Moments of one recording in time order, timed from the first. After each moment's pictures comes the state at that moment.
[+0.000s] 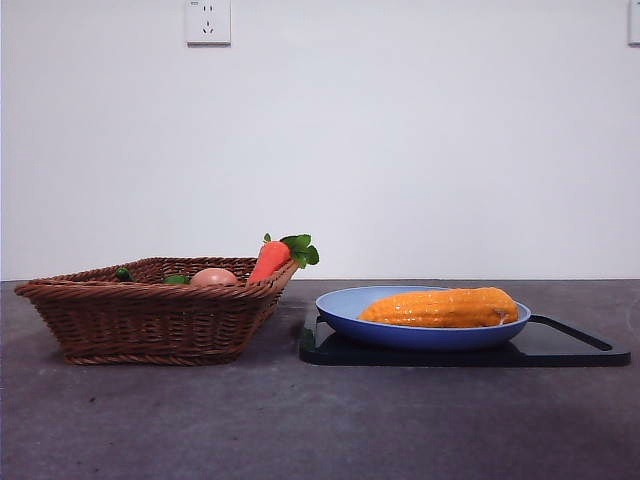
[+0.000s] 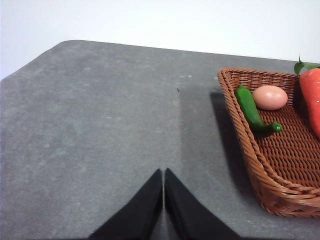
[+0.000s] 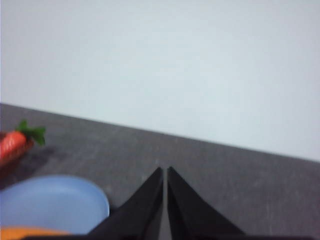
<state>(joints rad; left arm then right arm) 0.08 0.00 0.04 -0.19 0.04 -0.07 -0.06 0.22 0.33 -0.04 -0.23 -0.09</state>
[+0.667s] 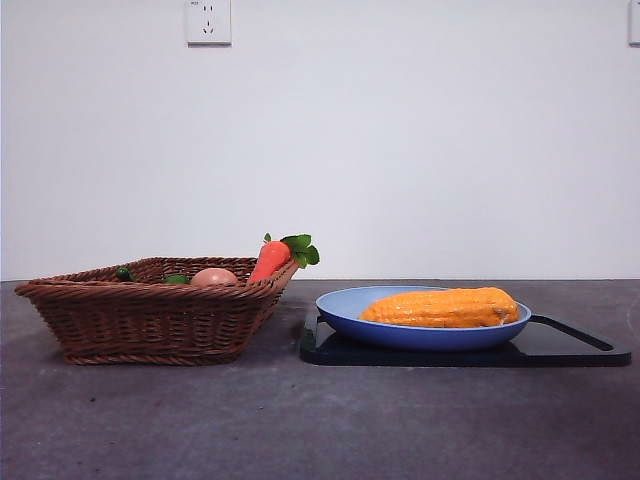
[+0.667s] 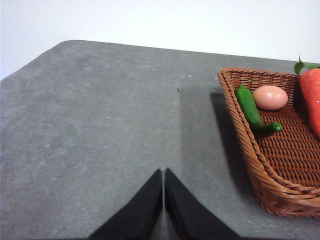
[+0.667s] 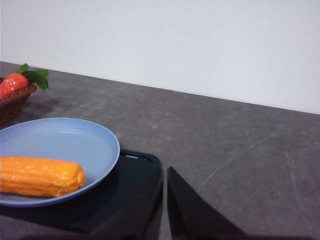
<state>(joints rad) 0.08 0.00 0.04 -0.19 0.04 -0.07 -0.05 0.01 0.03 -0.04 -0.23 -0.09</state>
